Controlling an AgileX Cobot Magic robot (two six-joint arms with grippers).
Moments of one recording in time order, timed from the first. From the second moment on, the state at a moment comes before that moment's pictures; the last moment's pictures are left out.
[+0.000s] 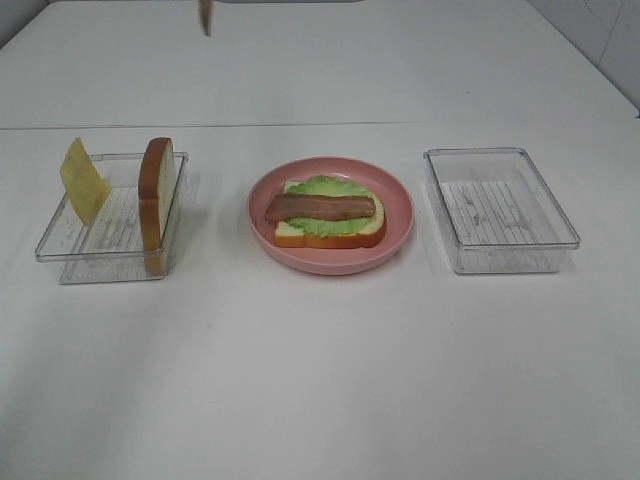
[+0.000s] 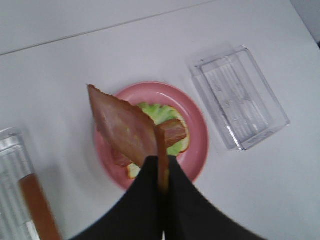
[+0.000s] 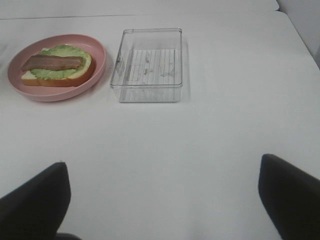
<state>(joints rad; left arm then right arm) -0.33 1.91 -2.00 -0.40 1.09 0.05 0.02 0.00 -0.50 0.09 1.05 -0.03</state>
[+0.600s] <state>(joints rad) -0.52 2.36 -2.26 -0.61 1.05 0.14 0.02 0.00 -0.50 0.09 1.05 -0.03</state>
